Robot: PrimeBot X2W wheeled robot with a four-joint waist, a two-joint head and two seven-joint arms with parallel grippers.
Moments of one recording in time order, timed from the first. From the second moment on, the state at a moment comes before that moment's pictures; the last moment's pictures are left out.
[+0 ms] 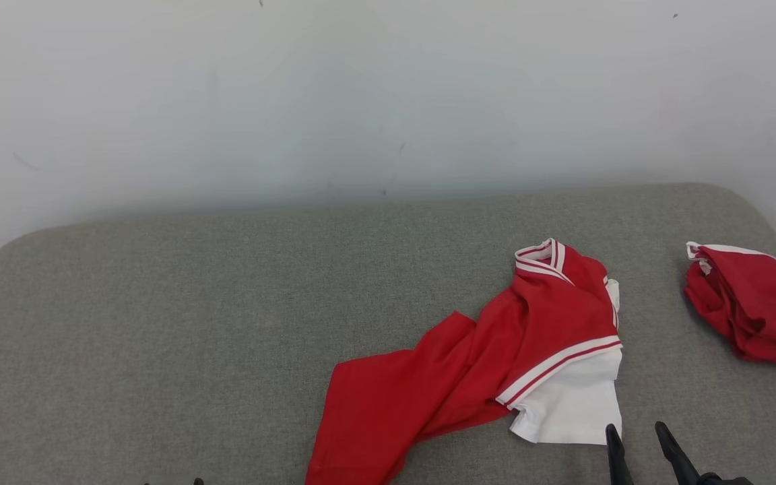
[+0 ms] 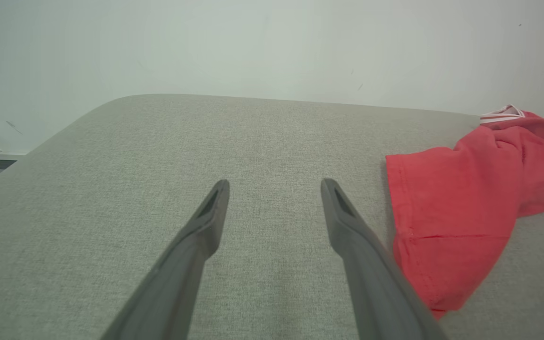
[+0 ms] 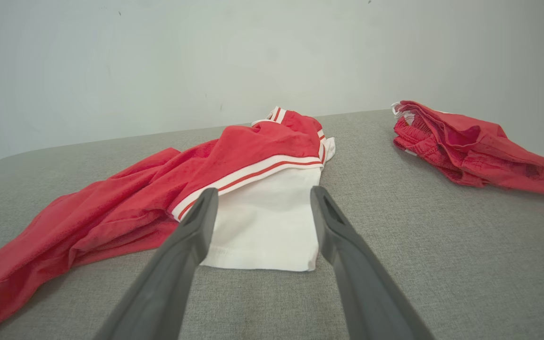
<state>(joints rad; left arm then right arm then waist) 0.20 0.05 0.06 0.18 -0.15 -0.13 -0.26 0.11 -0.08 0.02 0.26 0.17 0.13 -0.26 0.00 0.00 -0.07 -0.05</state>
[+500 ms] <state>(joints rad) 0.00 0.13 -0.24 0.37 -0.28 -0.13 -0.12 0.05 -0.10 0.02 0.24 0.17 0.13 -0.19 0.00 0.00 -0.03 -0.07</state>
